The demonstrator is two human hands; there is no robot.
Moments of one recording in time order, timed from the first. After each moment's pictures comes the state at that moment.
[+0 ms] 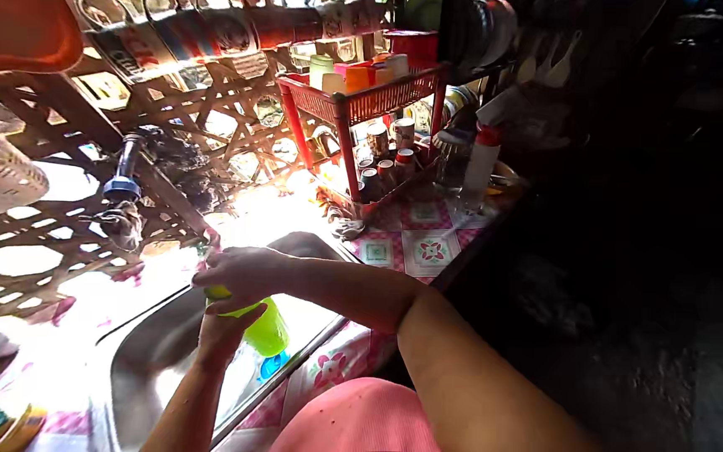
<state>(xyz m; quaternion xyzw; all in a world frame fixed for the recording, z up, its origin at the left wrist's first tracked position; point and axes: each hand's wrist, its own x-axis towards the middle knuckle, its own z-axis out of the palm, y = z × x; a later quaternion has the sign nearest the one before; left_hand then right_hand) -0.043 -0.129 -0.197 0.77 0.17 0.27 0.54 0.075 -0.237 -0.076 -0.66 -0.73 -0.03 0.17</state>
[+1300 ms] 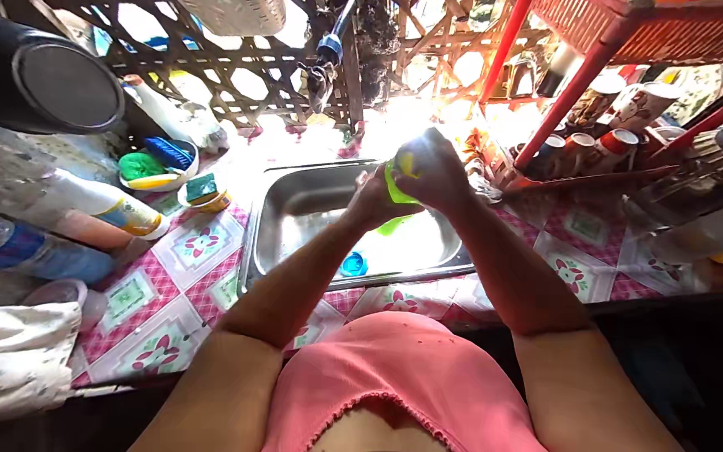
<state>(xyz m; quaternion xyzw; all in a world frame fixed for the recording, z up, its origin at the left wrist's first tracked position) -0.003 -0.142 -0.140 0.89 0.17 0.24 0.35 0.119 -0.257 -0.080 -0.67 -0.61 -0.06 0.42</state>
